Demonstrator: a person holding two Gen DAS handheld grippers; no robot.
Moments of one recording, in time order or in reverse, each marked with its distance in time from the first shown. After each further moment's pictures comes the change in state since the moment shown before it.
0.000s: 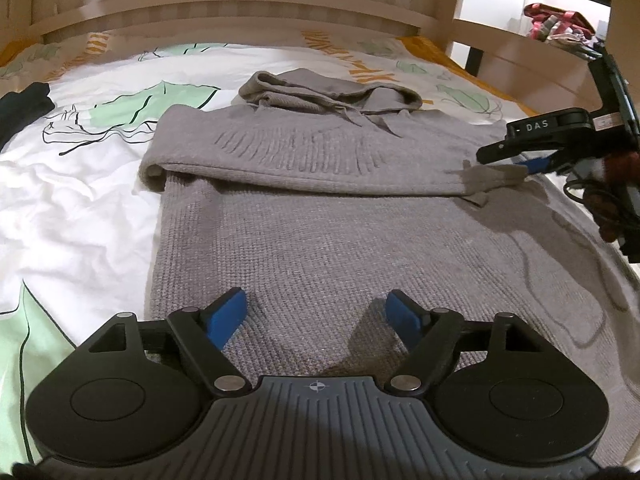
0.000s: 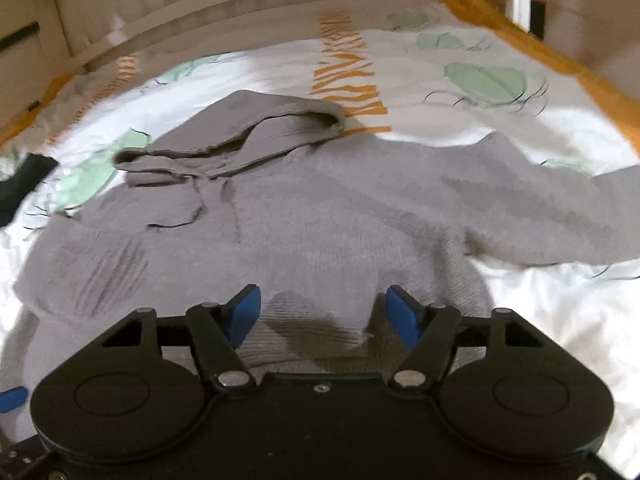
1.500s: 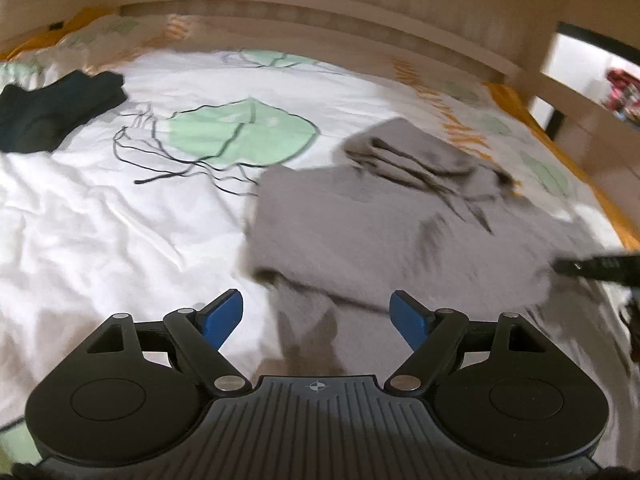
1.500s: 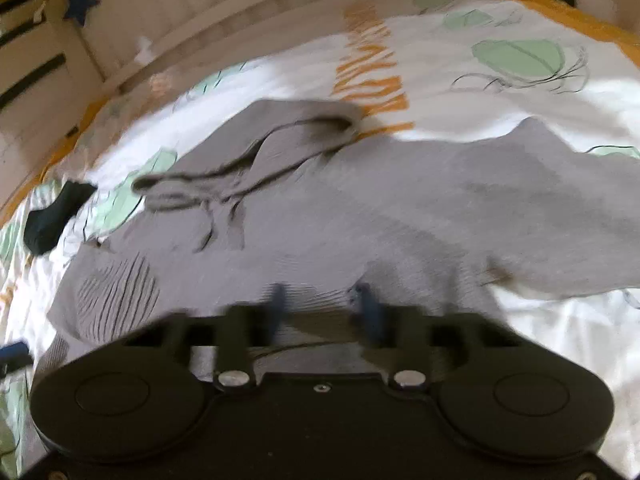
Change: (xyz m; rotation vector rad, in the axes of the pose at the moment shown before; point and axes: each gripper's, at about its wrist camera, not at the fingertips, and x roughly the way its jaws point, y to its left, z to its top) left arm 0.005 0.074 0.080 -0.225 -0.016 0.142; right arm 0.026 -0.025 0.024 -0.003 0.021 0.143
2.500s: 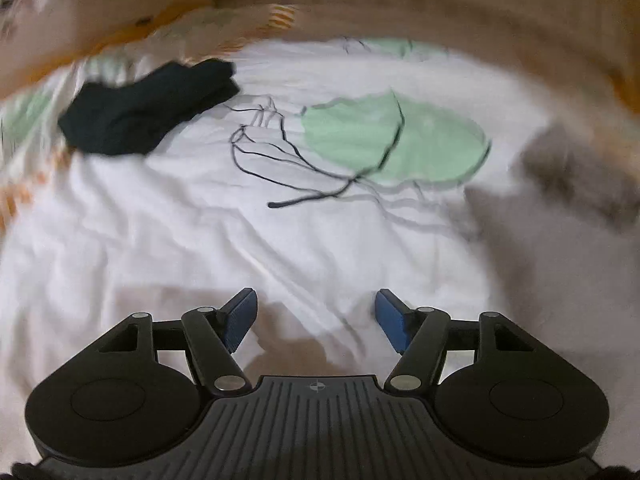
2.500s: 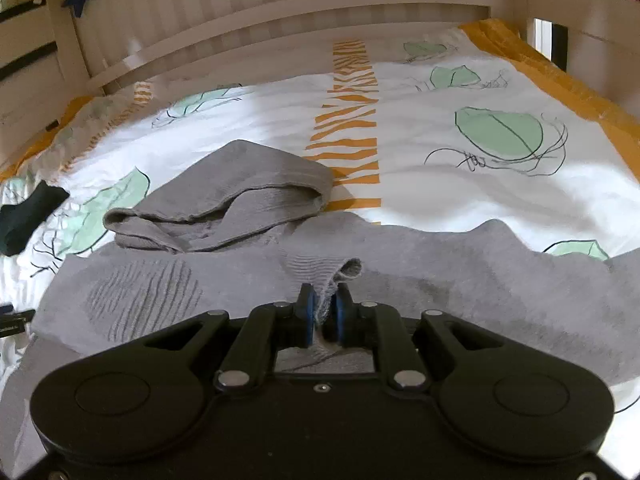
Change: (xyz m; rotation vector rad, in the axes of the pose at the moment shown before) left arm 0.050 0.077 0.029 -0.064 0.005 0.311; right arm -0.020 -0.009 0.038 -0.062 -0.092 -0.108
